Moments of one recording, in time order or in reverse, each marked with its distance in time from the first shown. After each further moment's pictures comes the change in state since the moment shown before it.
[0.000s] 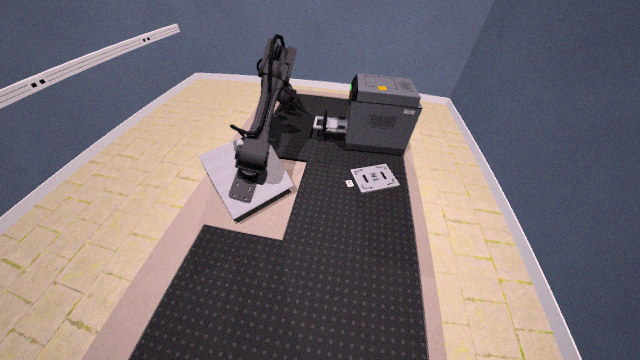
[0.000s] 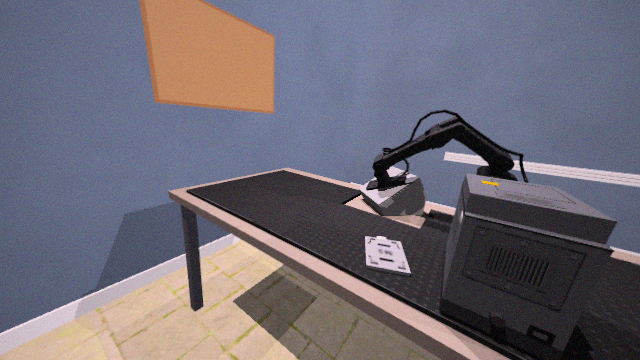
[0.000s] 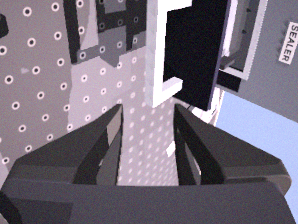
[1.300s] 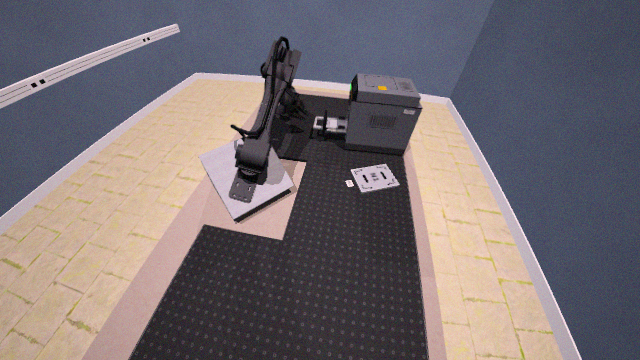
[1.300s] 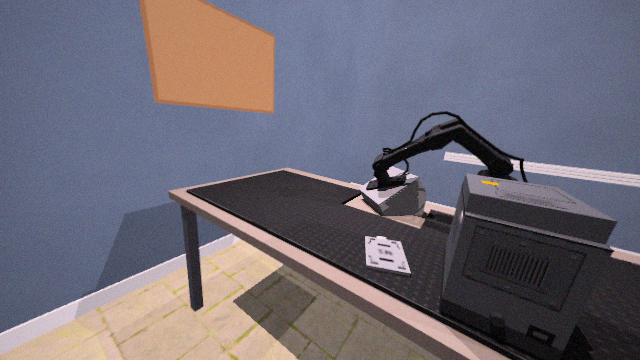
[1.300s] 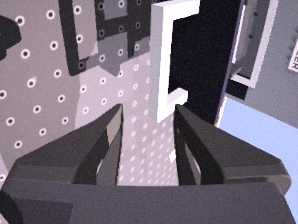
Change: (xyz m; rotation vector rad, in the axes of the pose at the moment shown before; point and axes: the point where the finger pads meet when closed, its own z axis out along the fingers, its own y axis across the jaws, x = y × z) arm -0.003 0.003 0.018 0.000 0.006 0.005
